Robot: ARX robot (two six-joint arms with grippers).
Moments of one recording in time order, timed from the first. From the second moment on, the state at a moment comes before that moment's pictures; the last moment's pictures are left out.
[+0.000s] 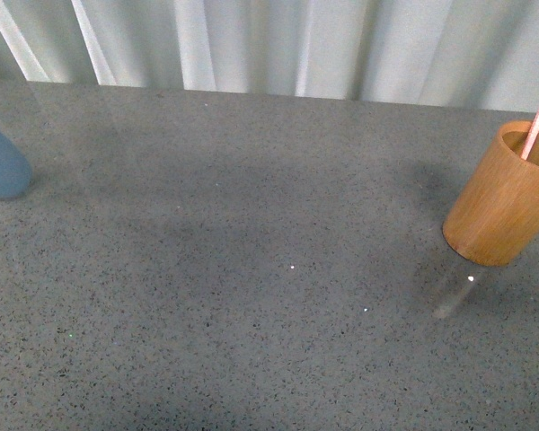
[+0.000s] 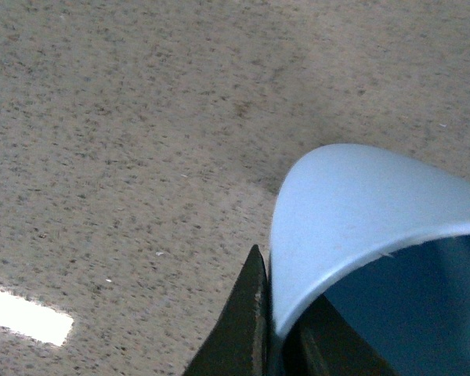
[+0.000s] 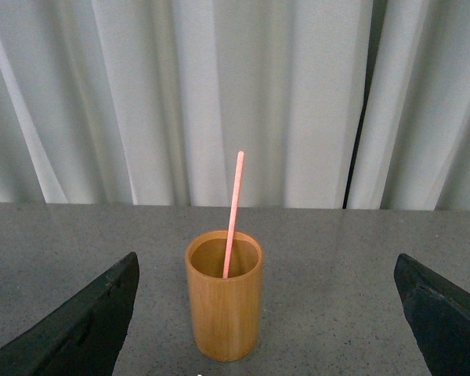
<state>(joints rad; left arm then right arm) 0.27 1.90 1.10 -0.16 0.04 -0.12 0.00 0.00 0.02 0.00 0.00 0.00</state>
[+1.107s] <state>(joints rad) -0.26 1.89 1.14 -0.39 0.01 -0.19 0.00 0.00 0.02 0.00 0.00 0.00</state>
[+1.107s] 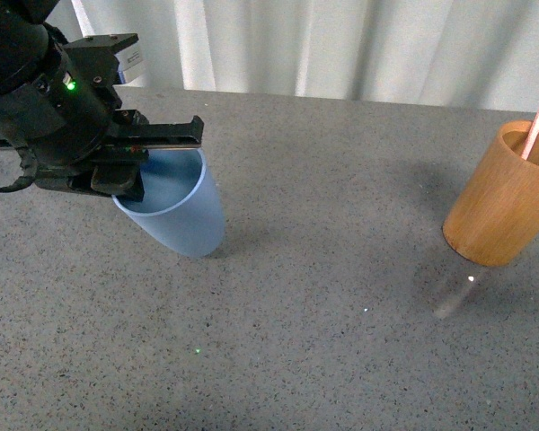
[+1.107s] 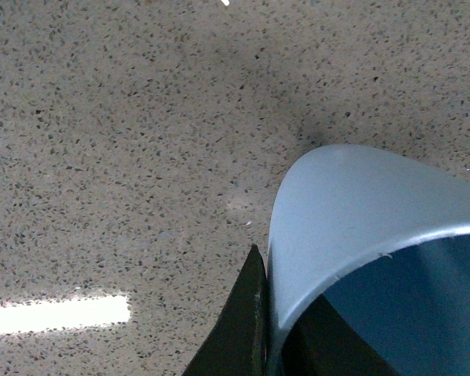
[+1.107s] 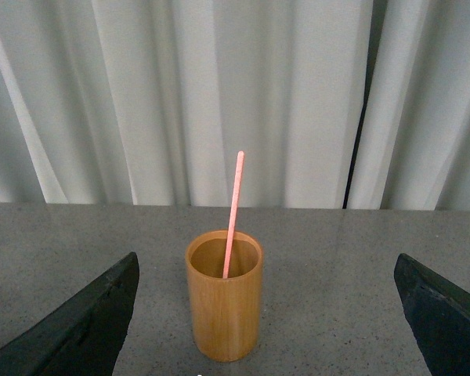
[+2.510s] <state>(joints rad) -0.29 1.93 1.19 -0.36 -0.03 -0.20 0.00 0.00 0.02 0.00 0.00 0.00</state>
